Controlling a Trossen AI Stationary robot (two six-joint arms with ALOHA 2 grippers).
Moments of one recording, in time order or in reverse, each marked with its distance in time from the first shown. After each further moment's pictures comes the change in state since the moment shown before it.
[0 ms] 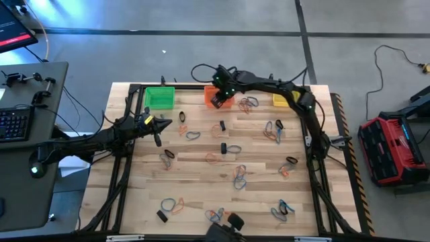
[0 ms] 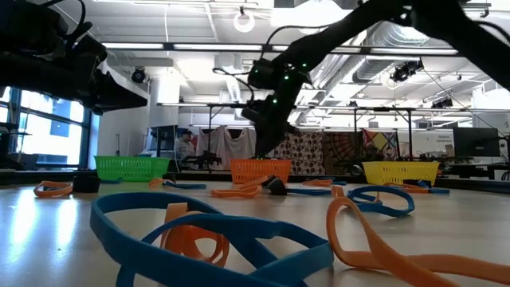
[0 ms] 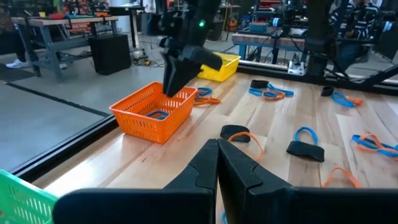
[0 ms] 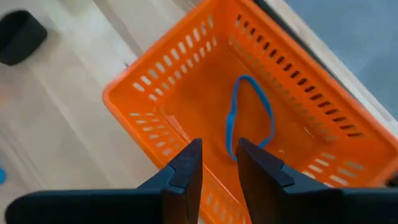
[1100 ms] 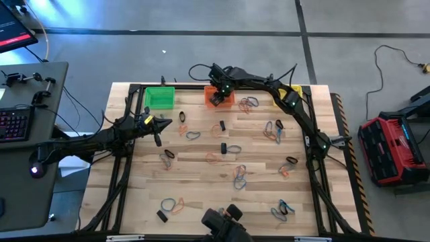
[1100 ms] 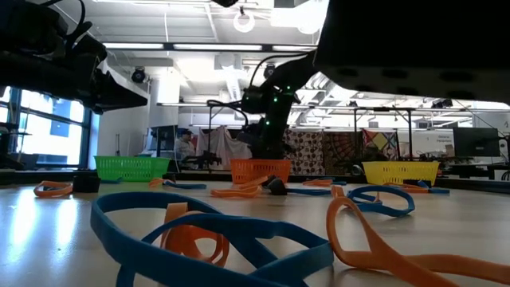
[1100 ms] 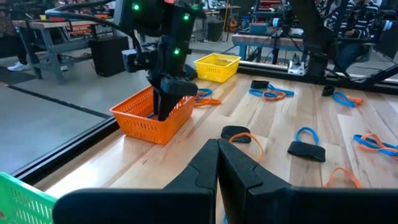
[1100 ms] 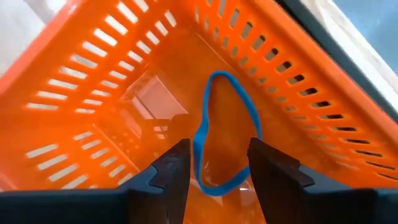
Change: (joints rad) left arm 0.000 0.000 0.000 0.005 -0.001 0.012; right arm -0.060 0.243 0.277 -0.186 -0.035 -0.008
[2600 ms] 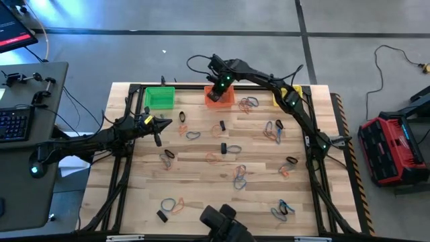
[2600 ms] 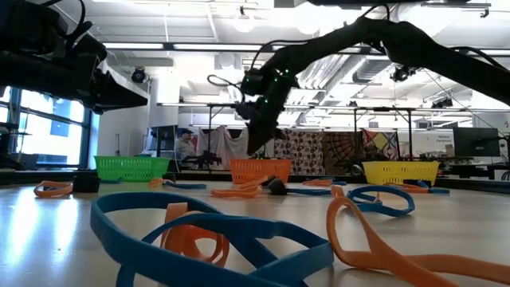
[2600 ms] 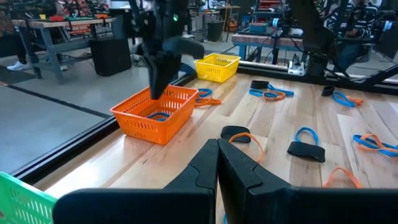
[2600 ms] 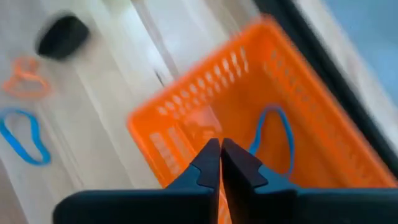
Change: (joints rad) left arm 0.000 0.000 0.000 0.000 0.000 -0.004; right arm -0.014 0.006 0.188 -0.143 -0.192 -0.139
